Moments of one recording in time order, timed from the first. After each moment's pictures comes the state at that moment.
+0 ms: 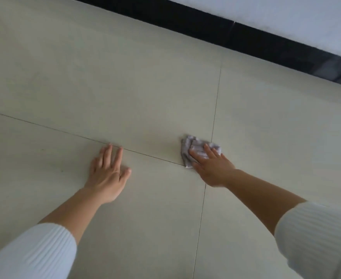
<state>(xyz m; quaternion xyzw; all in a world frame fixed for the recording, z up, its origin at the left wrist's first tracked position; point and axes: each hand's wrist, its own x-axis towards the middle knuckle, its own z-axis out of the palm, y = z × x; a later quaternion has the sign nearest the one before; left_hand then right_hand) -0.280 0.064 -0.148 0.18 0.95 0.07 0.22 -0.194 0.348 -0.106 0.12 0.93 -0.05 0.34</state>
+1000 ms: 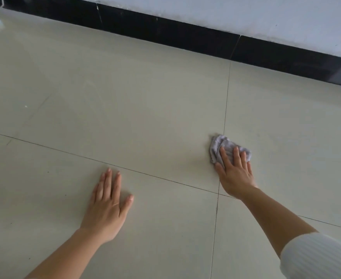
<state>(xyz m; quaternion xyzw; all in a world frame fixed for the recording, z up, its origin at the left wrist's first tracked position) -0.260 0.039 -0.174 0.17 0.97 0.10 0.14 -0.207 0.383 -0.139 0.27 0.94 -0.11 0.19</state>
